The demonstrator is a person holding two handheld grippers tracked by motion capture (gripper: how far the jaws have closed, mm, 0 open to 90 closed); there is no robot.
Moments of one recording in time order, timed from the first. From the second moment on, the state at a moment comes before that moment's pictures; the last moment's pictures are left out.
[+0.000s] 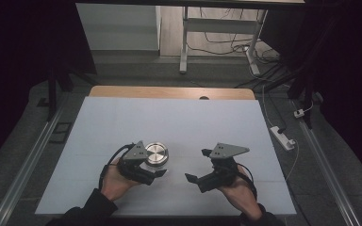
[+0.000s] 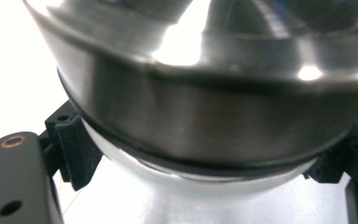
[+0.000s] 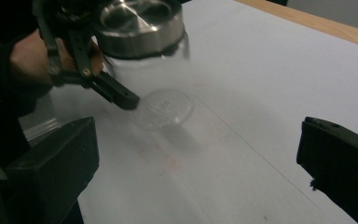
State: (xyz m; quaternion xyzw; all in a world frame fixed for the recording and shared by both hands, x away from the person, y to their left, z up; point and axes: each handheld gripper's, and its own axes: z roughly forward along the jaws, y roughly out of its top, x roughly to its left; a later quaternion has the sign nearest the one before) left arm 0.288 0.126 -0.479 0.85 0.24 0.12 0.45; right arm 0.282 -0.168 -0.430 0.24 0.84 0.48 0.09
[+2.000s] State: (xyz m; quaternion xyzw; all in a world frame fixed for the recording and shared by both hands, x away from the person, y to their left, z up) left arm 0.287 0.122 -0.475 0.85 0.25 0.13 0.44; right arm 0.304 -0.069 -0.408 0.18 0.87 0.45 0.09
